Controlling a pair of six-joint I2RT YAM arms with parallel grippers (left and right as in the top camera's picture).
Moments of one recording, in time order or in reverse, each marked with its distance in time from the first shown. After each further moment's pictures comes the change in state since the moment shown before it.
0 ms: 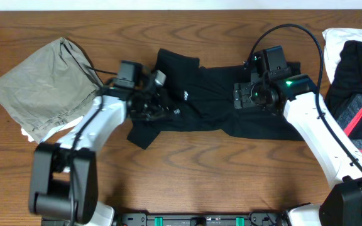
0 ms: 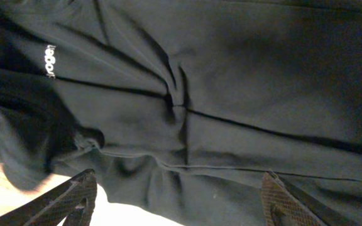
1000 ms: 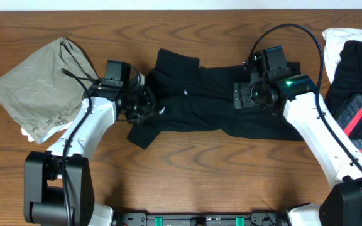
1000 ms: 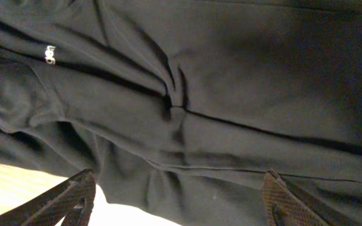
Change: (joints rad) left arm 0.045 -0.030 0.000 -0.181 -0.230 -0.147; right arm 0.000 0.000 0.000 0.003 0.002 0.000
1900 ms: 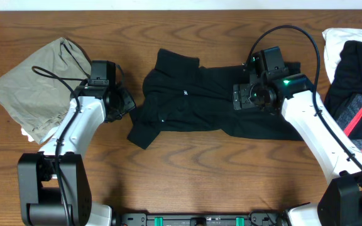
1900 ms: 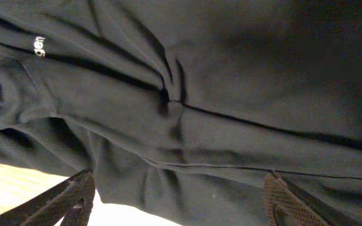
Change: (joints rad) left arm 0.097 0.001 0.000 0.018 -0.428 0.047; right arm 0.000 0.024 -0.005 -0.004 0.000 0.000
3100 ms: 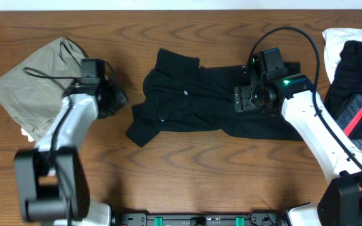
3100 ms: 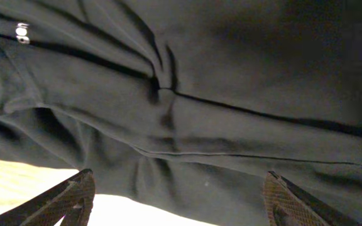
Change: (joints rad) left arm 0.084 0.013 0.008 0.089 0.025 0.035; right arm 0.000 0.000 -0.001 -0.037 0.029 0.000
